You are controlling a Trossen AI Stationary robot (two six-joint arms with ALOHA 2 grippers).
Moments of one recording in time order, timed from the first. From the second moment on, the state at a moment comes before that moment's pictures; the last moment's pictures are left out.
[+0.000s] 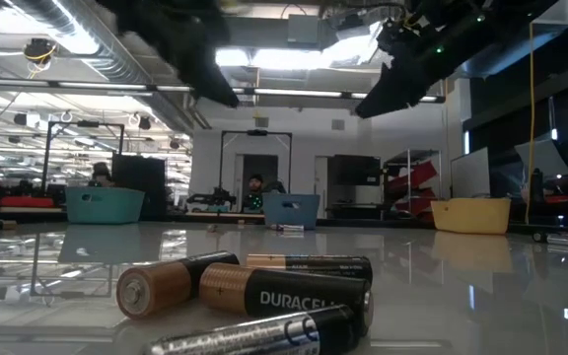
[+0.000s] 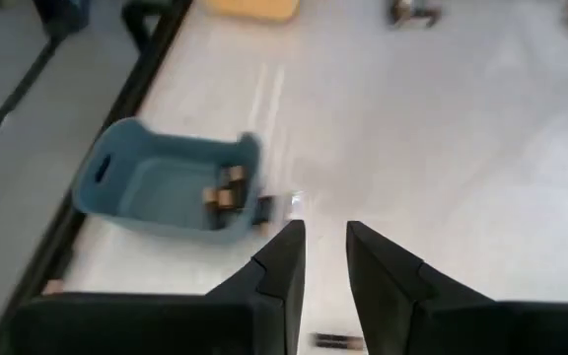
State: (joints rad) left arm 0.43 1.24 0.95 -0.37 0.19 0.20; right arm -0.25 1.18 0.79 -0.15 0.12 -0.02
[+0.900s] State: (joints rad) left arm 0.26 0.86 0.42 0.21 0.19 0.14; right arm 0.03 1.22 0.79 -0.16 0.23 0.17
